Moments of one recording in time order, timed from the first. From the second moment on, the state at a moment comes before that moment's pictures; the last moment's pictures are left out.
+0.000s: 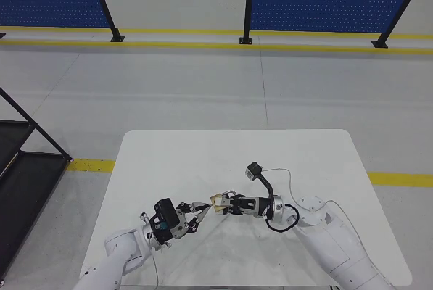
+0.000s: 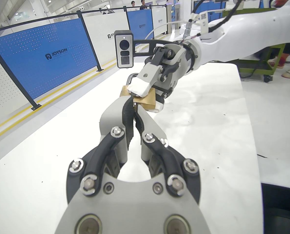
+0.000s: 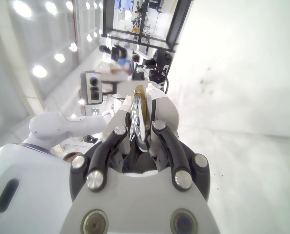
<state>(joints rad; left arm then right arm) 1.81 -1.06 -1.34 -1.76 1.56 -0.59 0.53 -1.16 -1.21 0.88 -1.36 0.38 -0.33 0.99</state>
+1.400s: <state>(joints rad) 1.89 -1.03 -1.59 -1.63 1.17 -0.86 0.71 -1.29 -1.15 1.00 -1.52 -0.14 0.08 0.67</state>
